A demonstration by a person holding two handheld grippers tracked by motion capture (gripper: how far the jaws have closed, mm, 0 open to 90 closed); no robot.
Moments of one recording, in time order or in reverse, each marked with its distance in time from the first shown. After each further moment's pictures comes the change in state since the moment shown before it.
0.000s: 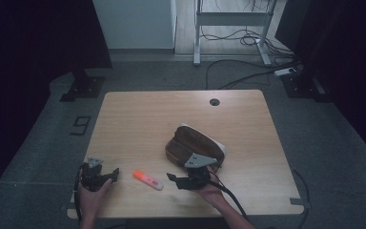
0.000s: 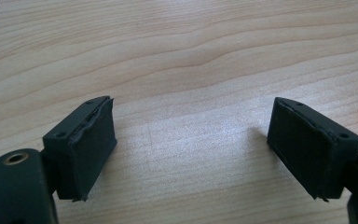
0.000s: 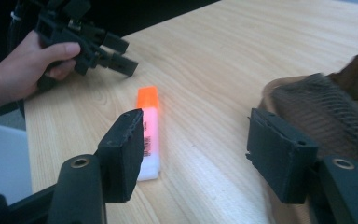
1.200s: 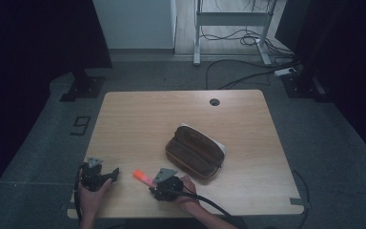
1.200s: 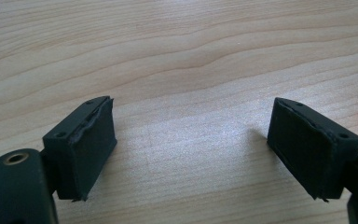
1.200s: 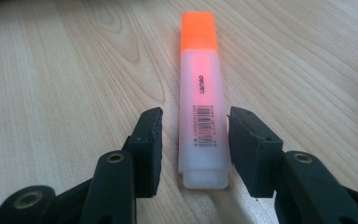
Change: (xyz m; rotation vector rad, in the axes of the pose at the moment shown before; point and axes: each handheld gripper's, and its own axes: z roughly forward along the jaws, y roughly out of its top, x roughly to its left) left arm 0.000 0.000 0.000 -0.002 -0.002 -0.002; right arm 0.051 -0.020 0.080 0.261 -0.022 -0.153
